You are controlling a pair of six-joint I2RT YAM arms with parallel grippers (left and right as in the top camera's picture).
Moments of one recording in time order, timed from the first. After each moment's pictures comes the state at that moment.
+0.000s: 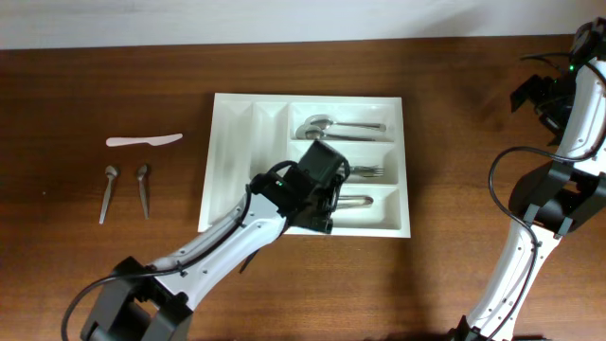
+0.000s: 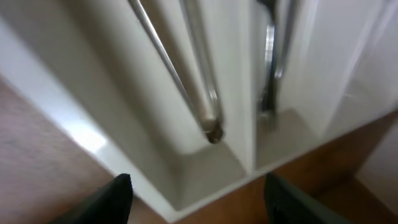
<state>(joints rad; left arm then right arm) -0.72 1.68 1.18 -0.57 0.12 -1.99 -0.44 2.60 2.79 -1.69 -0.01 0.50</state>
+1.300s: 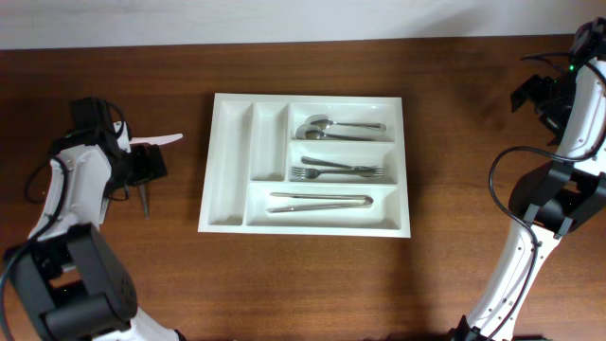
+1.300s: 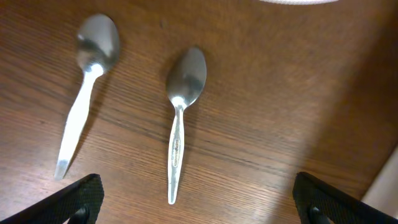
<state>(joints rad) 0.29 1.83 1.33 -0.83 -0.01 -0.04 -0.44 2.60 2.79 -1.69 -0.01 0.50</state>
